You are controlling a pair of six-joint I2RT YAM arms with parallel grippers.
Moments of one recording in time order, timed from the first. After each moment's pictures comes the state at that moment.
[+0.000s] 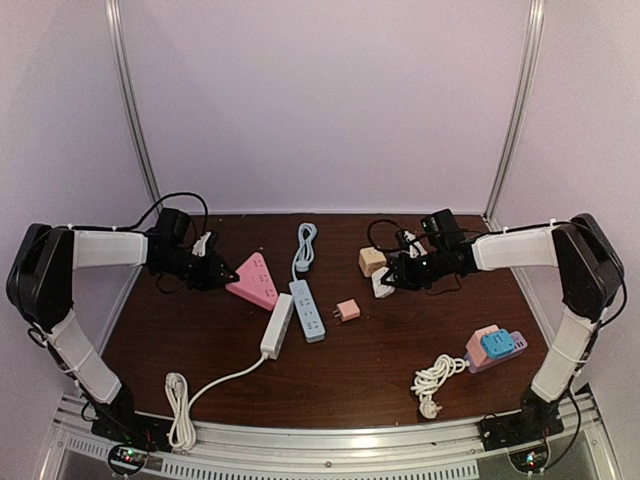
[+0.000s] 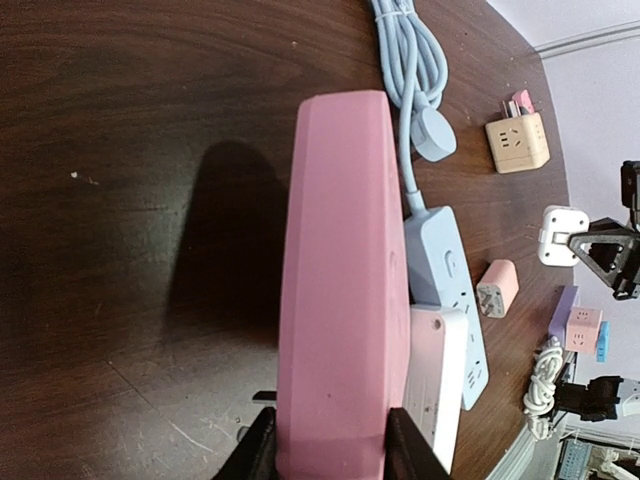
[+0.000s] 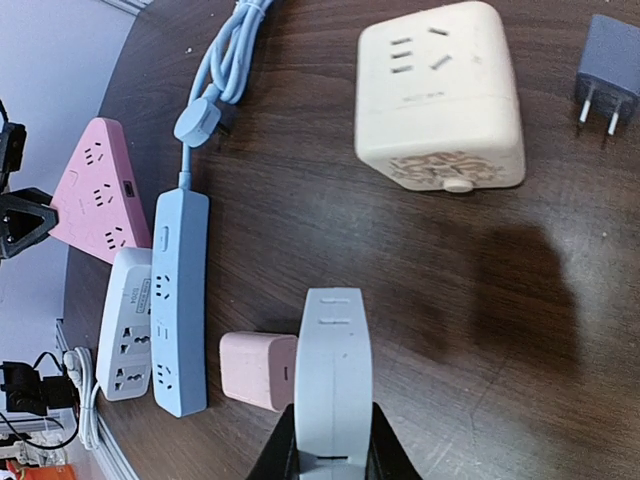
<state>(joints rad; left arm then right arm) -0.23 1.66 0.97 -0.31 0.56 -0.38 0.46 1.77 1.07 -0.13 -0.43 0.48</state>
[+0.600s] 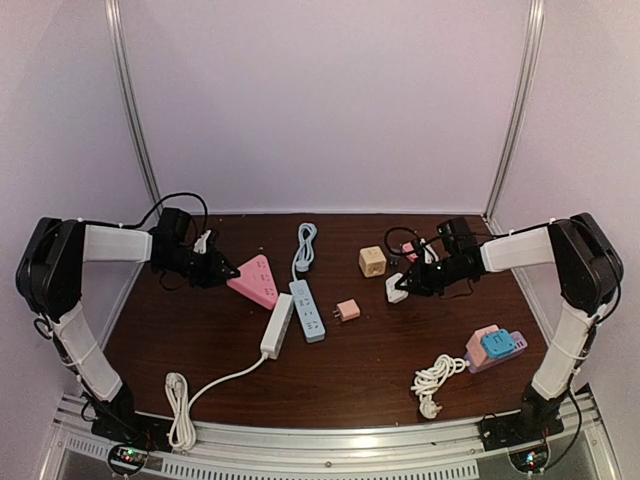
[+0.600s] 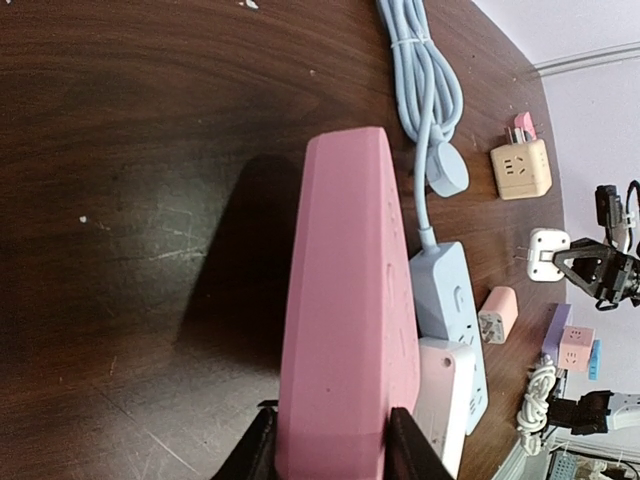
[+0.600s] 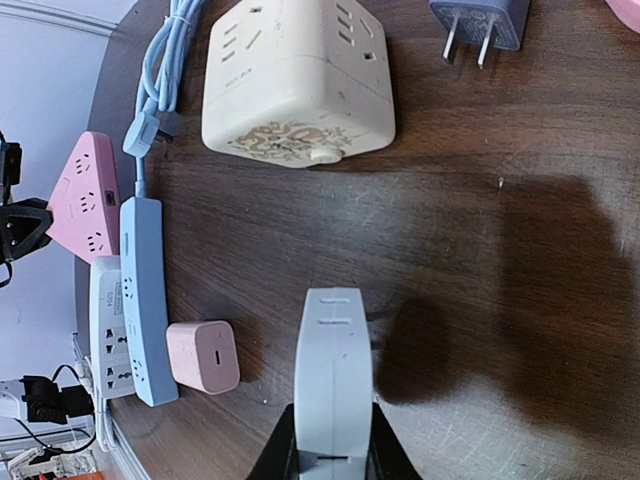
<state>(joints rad) -0.20 1.75 1.02 -0.25 0.60 -0.39 0.33 1.80 1.00 -0.11 -0.54 0.48</state>
